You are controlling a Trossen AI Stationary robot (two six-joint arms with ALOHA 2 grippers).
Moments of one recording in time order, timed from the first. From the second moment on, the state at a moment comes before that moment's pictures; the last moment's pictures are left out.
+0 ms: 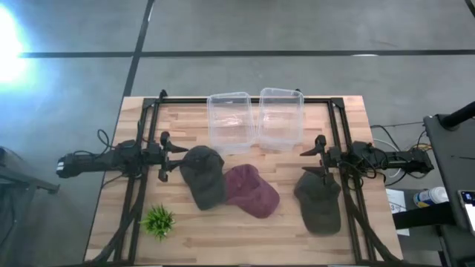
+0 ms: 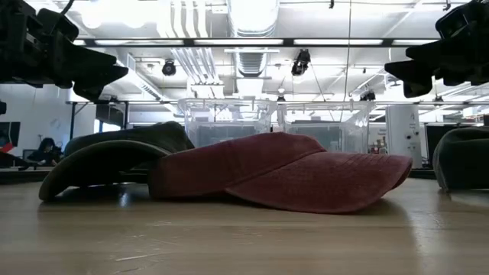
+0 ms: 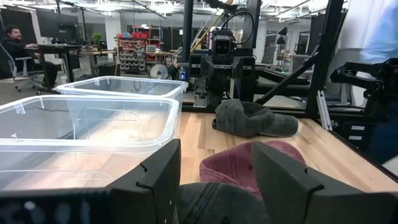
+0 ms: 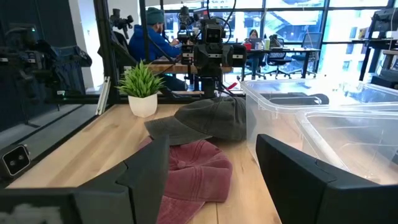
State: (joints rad) left arm 0.05 0.02 0.01 0.02 -0.02 -0.04; right arm 0.04 0.00 0.01 0.01 -0.02 0.05
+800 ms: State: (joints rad) left arm 0.05 0.02 0.01 0.02 -0.02 -0.04; right arm 0.04 0.02 0.01 0.03 0.11 1.19
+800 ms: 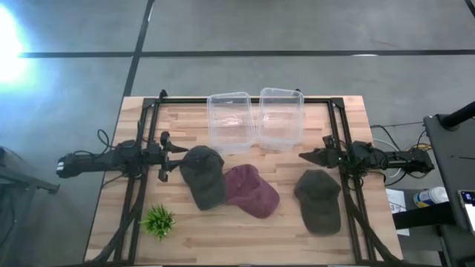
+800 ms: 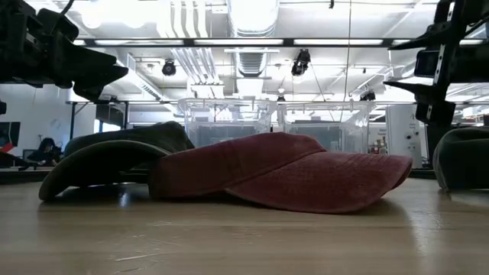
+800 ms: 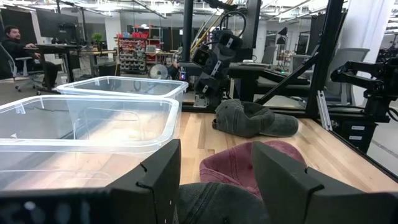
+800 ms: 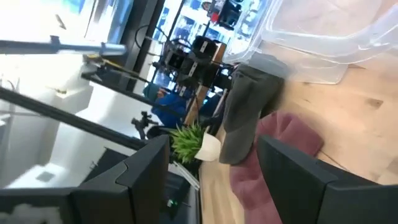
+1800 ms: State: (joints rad) left arm 0.05 0.02 0.01 0.02 -0.02 -0.04; right arm 0.45 1.08 0.82 -0.71 0.01 1.20
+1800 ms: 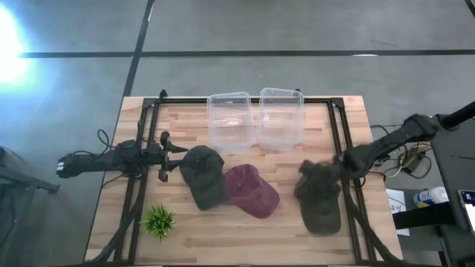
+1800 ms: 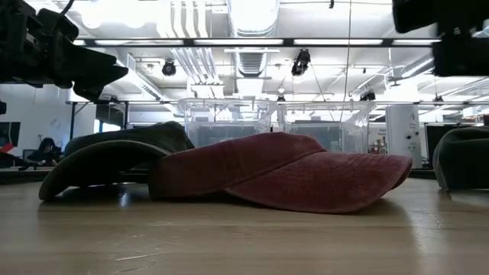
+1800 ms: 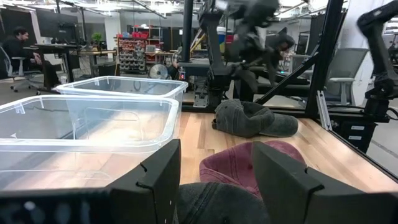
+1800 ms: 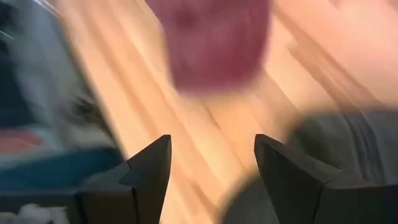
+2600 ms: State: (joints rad) left arm 0.05 0.02 0.01 0.02 -0.02 -0.04; right arm 1.02 1.94 1.57 -1.48 0.00 1.41
